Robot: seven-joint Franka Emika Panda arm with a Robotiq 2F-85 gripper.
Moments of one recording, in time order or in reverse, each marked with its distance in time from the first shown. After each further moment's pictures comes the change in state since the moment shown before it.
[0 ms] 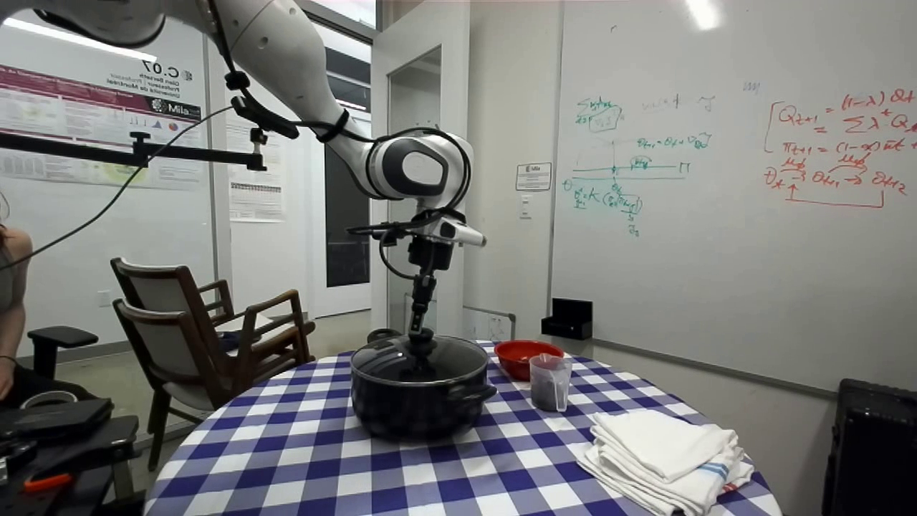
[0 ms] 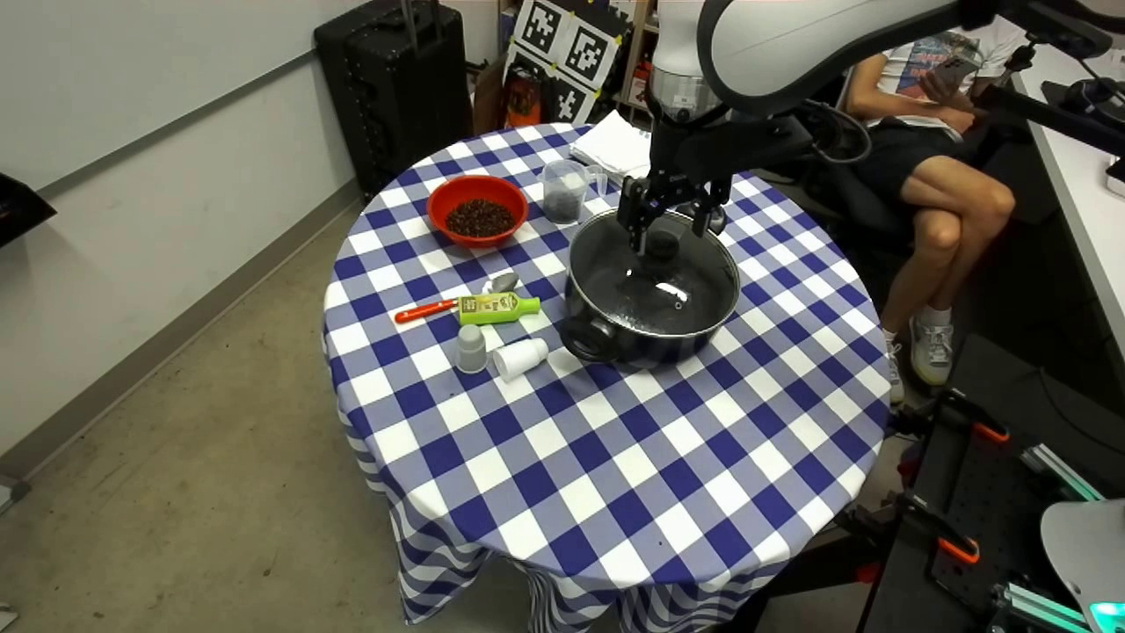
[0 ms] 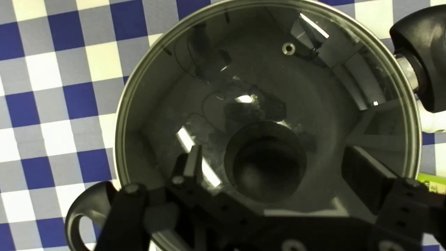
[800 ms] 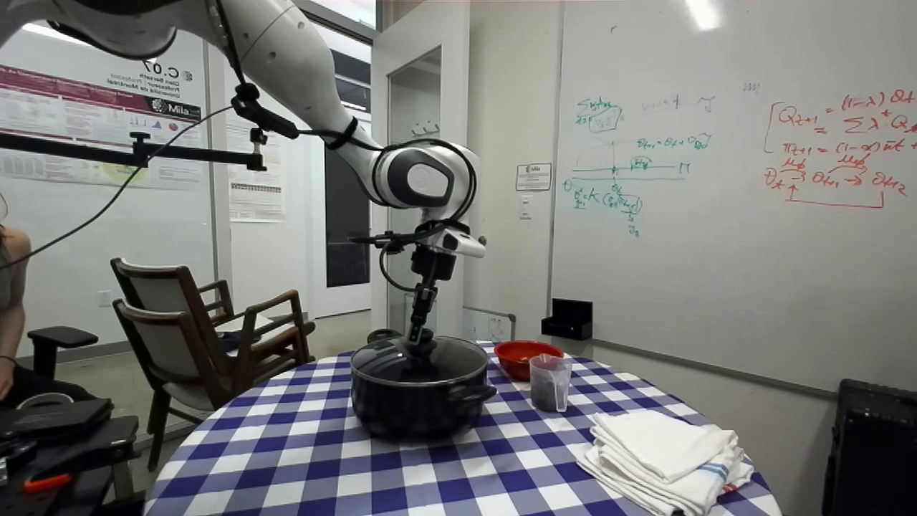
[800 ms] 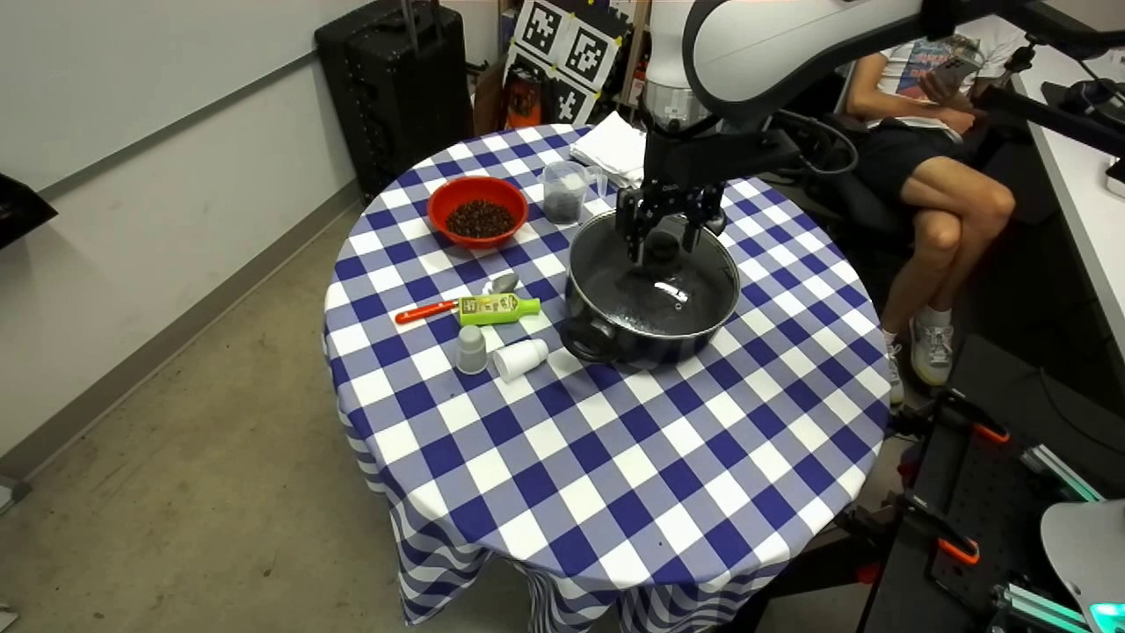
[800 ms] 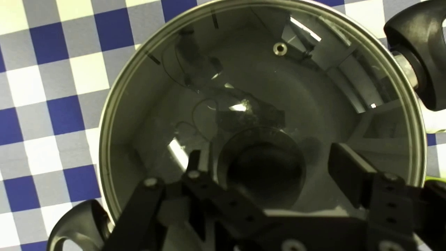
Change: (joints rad) arm -0.004 0.044 -0.007 0.033 0.052 -0.015 0.000
